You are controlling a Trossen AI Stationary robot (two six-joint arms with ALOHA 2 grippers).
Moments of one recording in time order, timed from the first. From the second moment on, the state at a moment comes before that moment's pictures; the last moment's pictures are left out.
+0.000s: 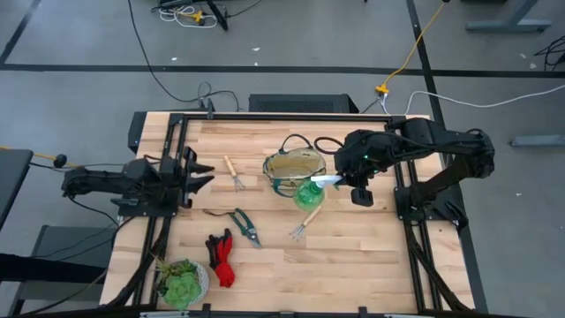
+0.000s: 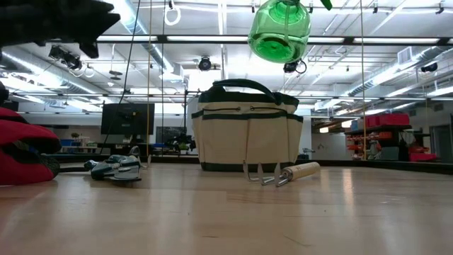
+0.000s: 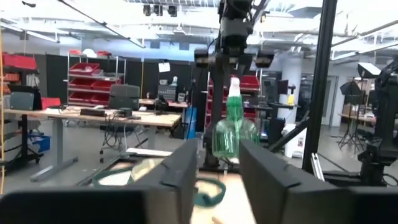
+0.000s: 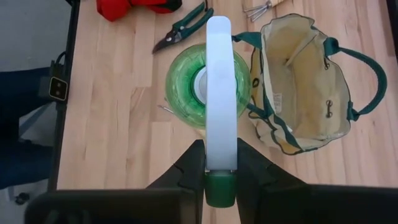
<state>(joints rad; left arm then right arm) -0.08 0.13 0.13 0.29 -0.18 -0.05 0.09 1.46 1.82 -1.37 -0.04 0.10</state>
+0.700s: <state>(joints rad) -0.08 0.72 0.57 0.28 -0.21 -0.04 0.09 1.46 1.82 -1.37 -0.03 0.09</state>
